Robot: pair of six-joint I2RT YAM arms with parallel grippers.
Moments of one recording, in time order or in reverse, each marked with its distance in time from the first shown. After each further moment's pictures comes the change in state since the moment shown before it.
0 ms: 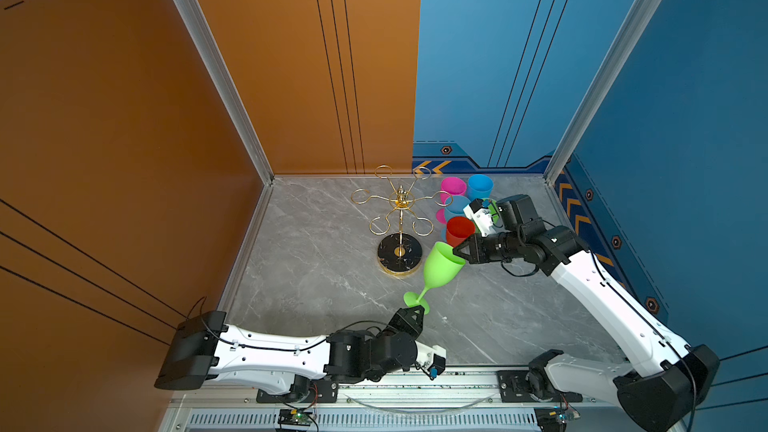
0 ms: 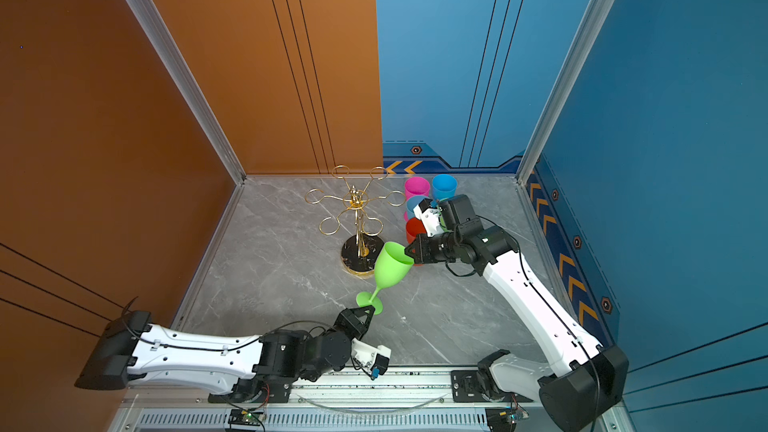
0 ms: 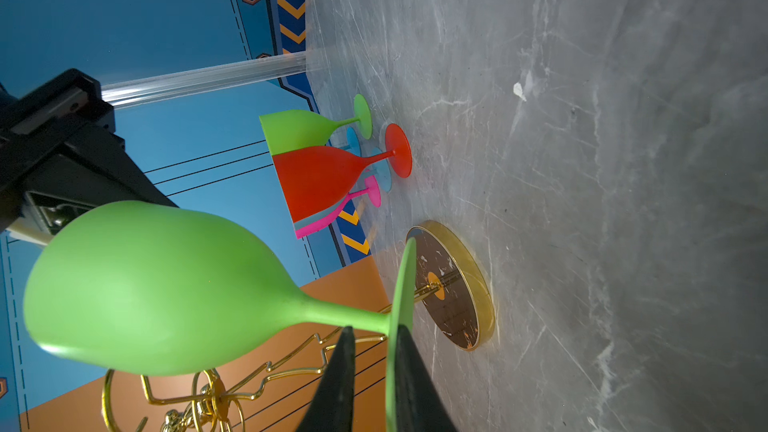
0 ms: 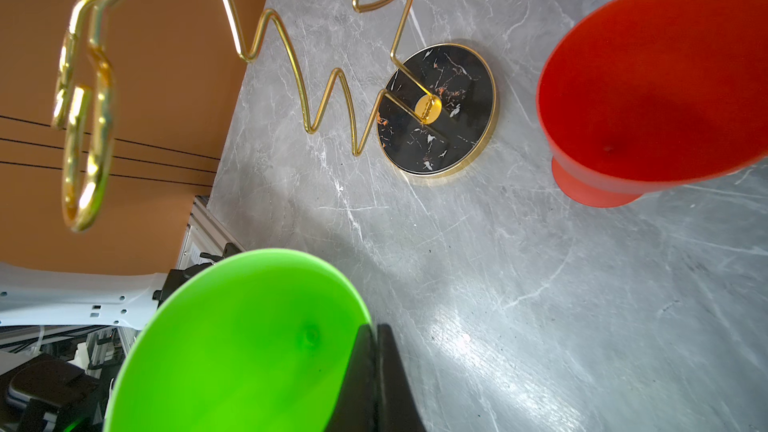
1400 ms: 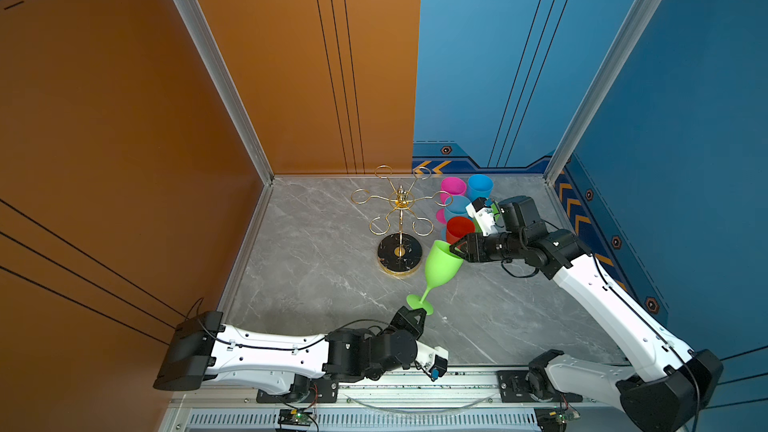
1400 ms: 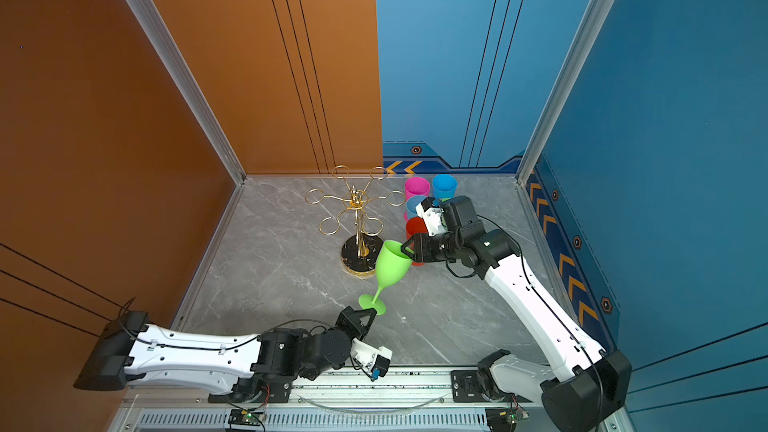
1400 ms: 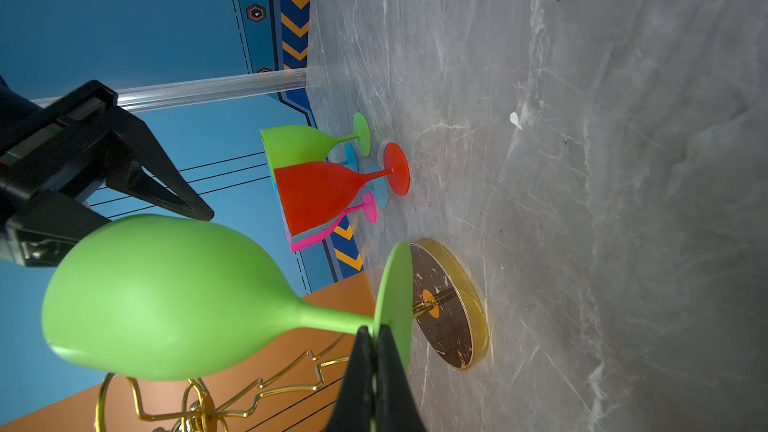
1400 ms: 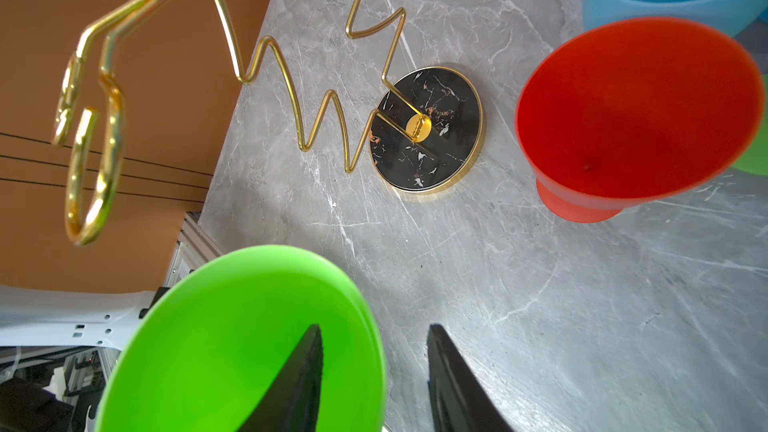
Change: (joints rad) left arm 0.006 -0.006 0.022 -0.024 0.055 -0.027; right arm 0.002 -0.023 -0.023 0.051 0.034 0.012
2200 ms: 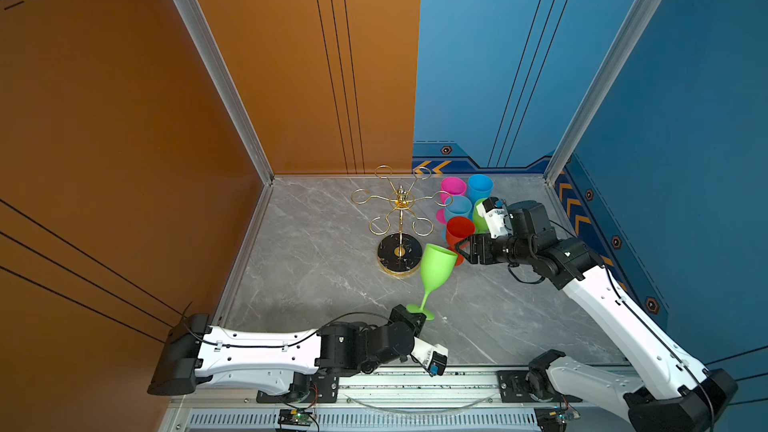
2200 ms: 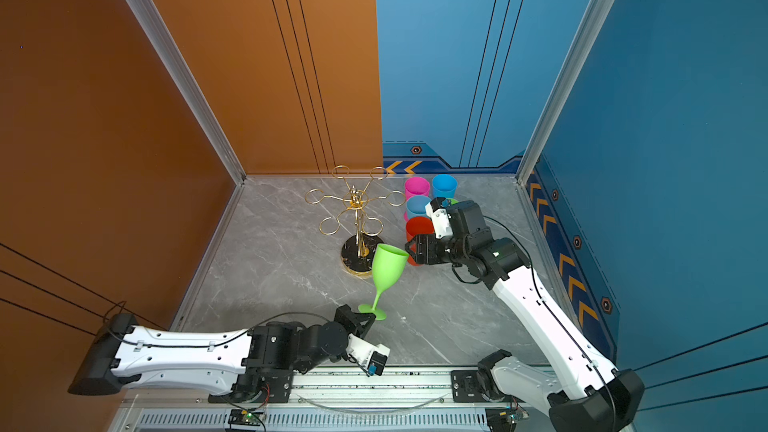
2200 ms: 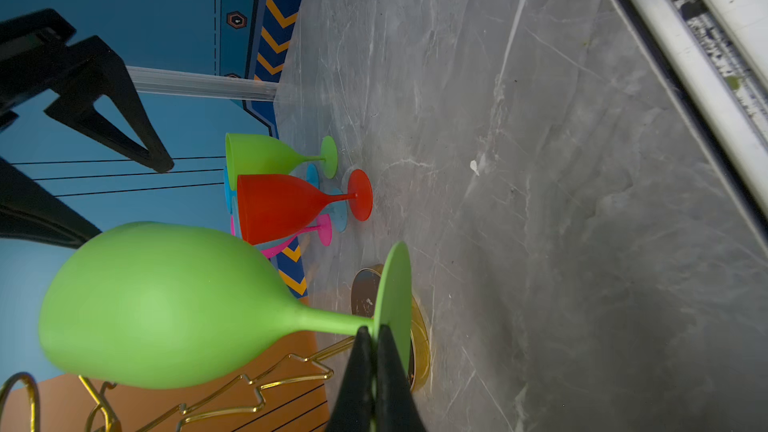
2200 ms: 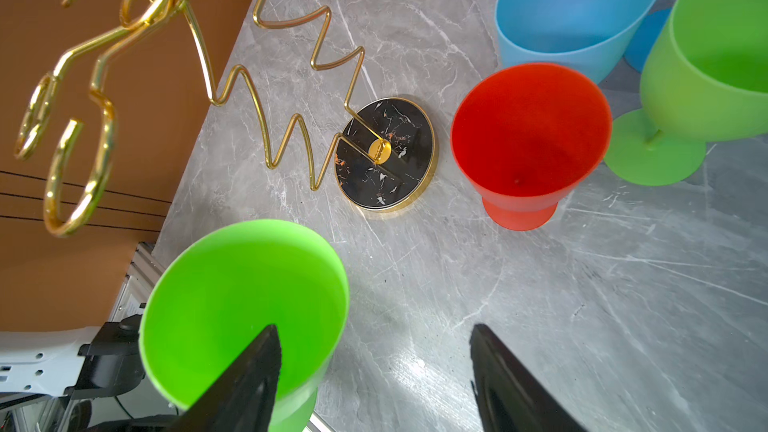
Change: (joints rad) left arm 0.034 -0.049 0.047 -0.132 0.159 -0.192; right arm 0.000 -0.074 -0.032 0.012 0.130 -0.010
